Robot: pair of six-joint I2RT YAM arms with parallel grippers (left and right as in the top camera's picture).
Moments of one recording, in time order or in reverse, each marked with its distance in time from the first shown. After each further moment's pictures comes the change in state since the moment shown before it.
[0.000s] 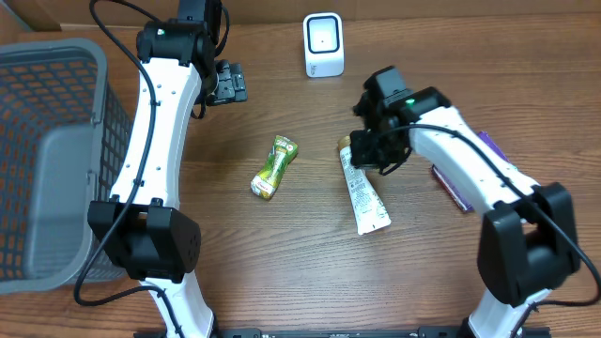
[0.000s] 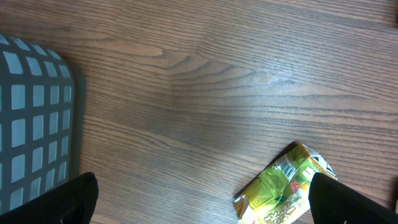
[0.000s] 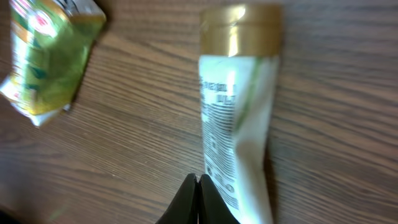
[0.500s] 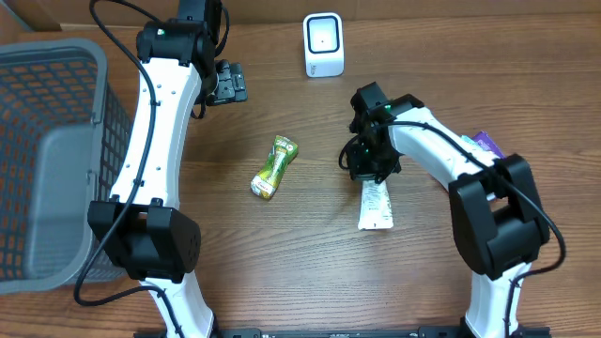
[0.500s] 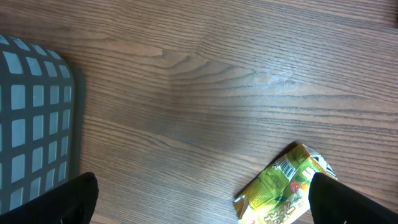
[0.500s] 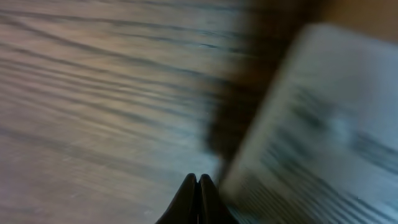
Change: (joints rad) left arm 0.000 0.000 0.000 0.000 0.000 0.000; right arm 0.010 0.163 -0.001 0.004 0.087 0.011
